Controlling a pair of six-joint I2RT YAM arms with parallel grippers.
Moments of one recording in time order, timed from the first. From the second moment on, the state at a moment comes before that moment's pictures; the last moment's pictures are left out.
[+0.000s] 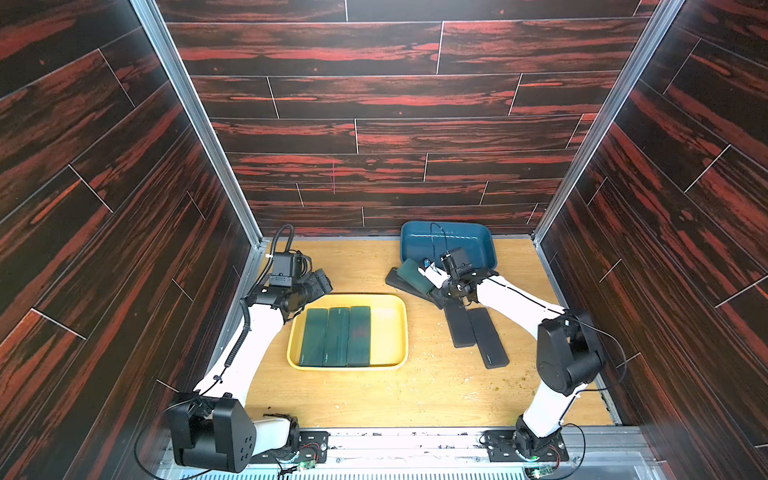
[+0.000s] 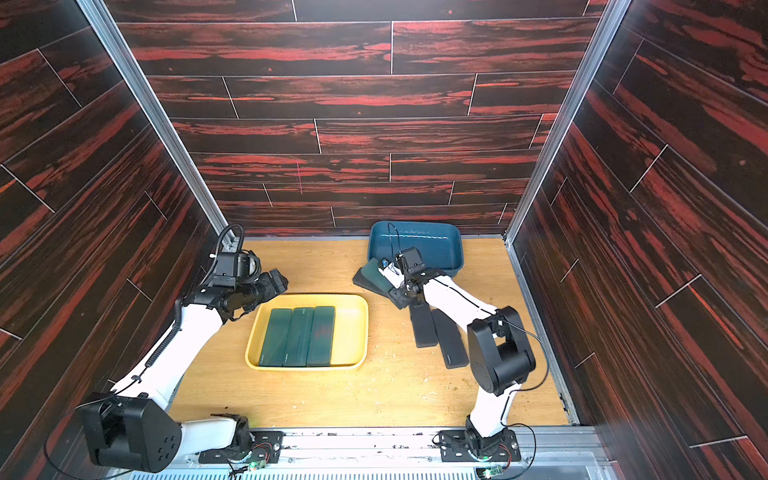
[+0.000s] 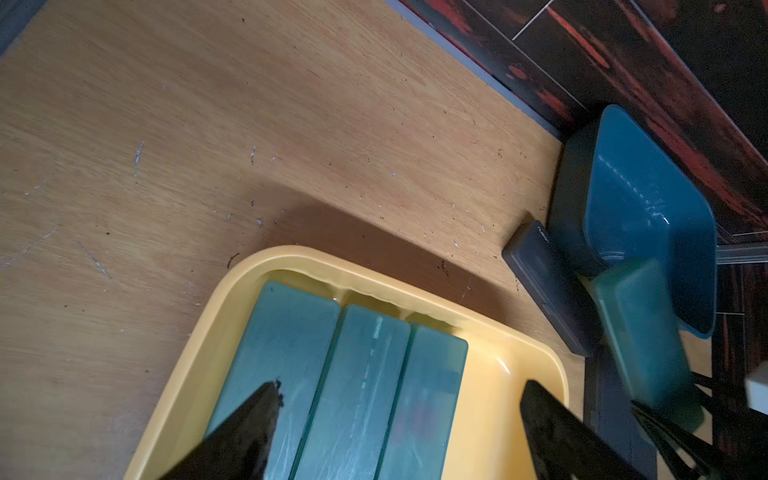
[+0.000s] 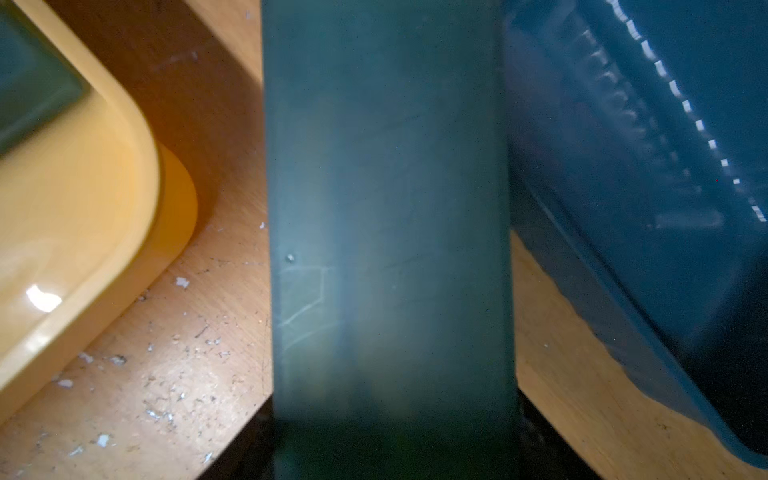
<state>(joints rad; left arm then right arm) -0.09 1.30 1.10 -0.63 0.08 -0.59 0.49 1.75 1.33 -0.51 0.01 -0.36</state>
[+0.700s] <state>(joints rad) -0.09 1.17 0.90 -0.55 0.04 -0.68 0.68 1.53 1.27 -0.49 0.10 0.11</state>
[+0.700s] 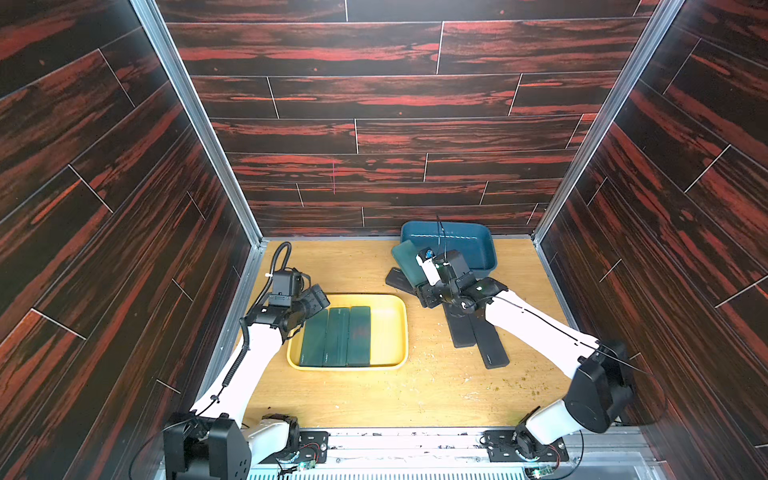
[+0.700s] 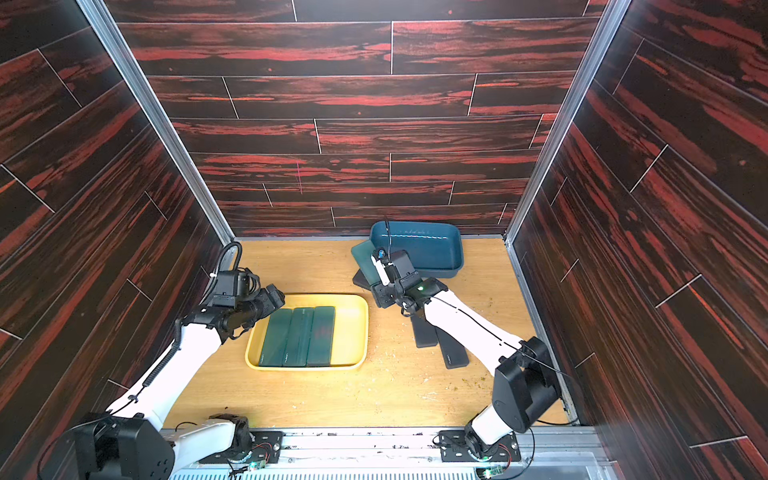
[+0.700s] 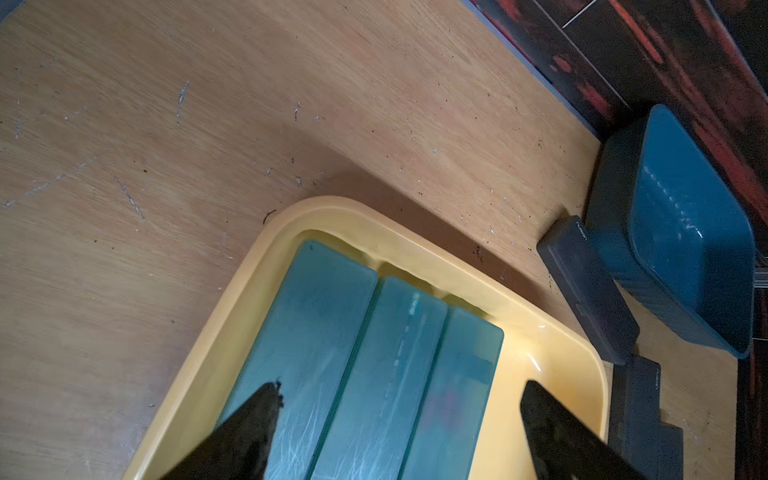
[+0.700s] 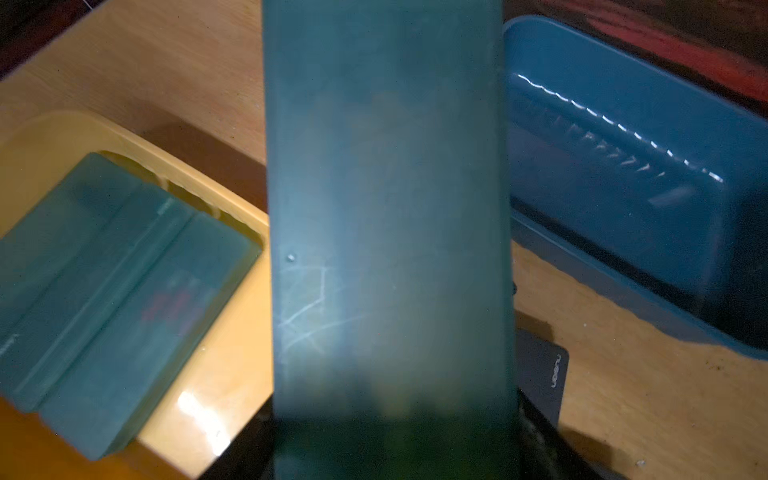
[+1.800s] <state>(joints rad) -0.22 1.03 0.76 -0.43 -0.19 -0.67 0.95 1.72 1.40 -0.86 -0.07 0.67</state>
